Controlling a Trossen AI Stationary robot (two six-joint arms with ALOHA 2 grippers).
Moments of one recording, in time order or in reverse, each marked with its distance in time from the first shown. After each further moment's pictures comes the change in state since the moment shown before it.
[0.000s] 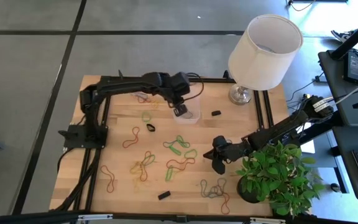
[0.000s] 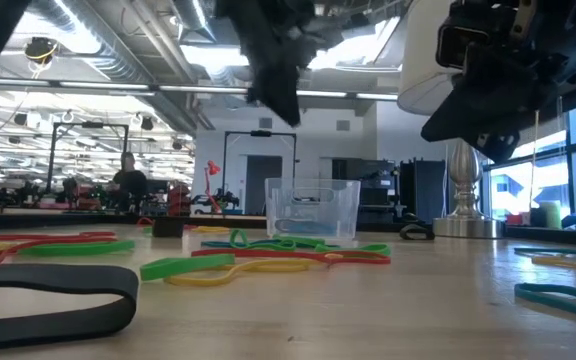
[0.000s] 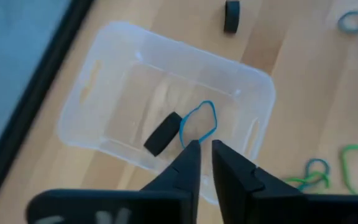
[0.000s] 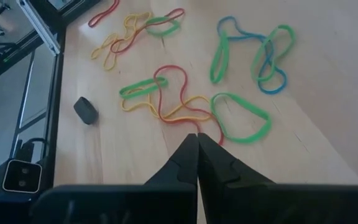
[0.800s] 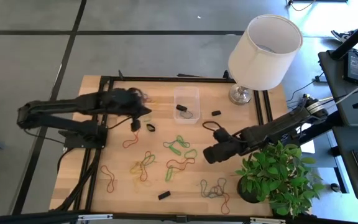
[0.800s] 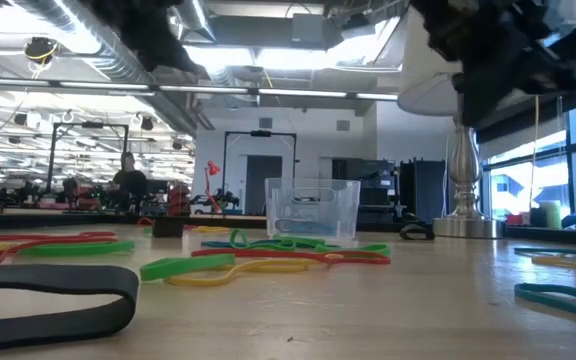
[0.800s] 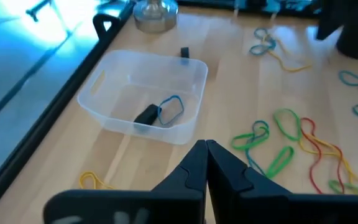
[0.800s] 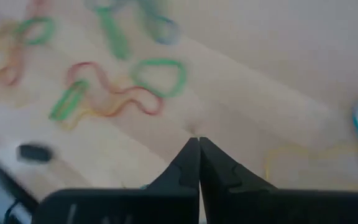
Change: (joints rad) left arm -0.119 -0.962 -0.913 0.420 -0.019 0.051; right arm -0.038 0.116 0.526 -1.014 -0.104 0.728
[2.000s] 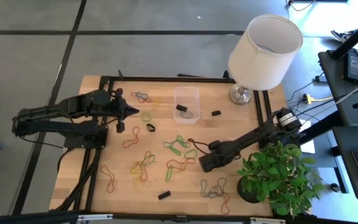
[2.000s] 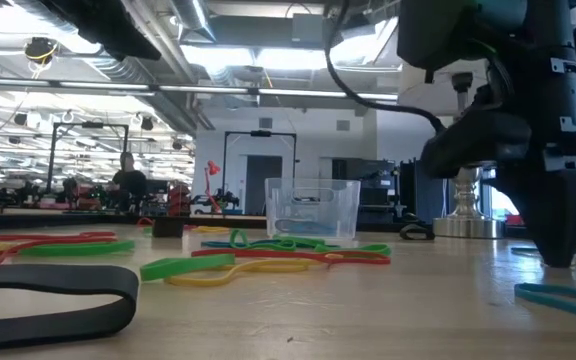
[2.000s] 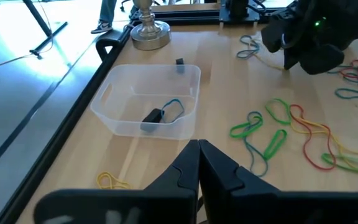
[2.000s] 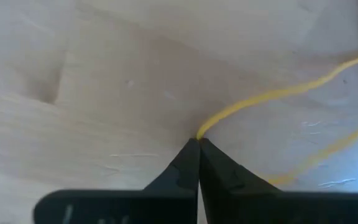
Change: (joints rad) left arm 0.016 -0.258 -0.087 -0.088 0.019 0.135; right arm -0.019 0.392 0.024 -0.036 -0.251 0.059
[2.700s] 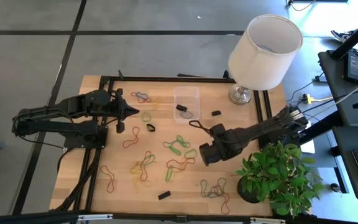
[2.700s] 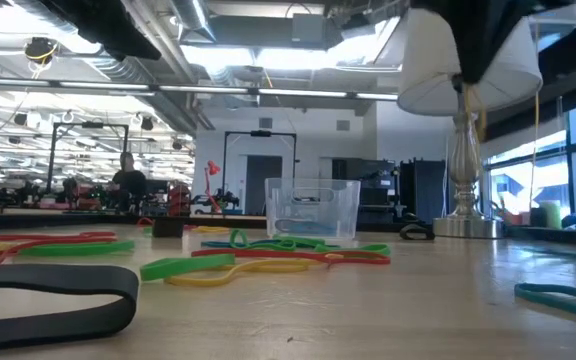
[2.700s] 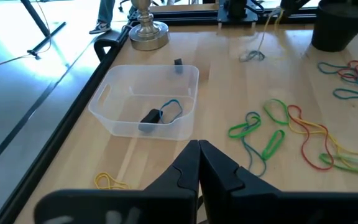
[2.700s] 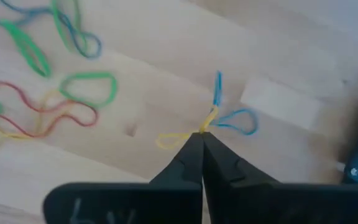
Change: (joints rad) left arm -0.001 0.000 0.000 0.000 0.003 -0.002; right arm -0.001 -0.102 0.524 -0.633 0.318 -0.006
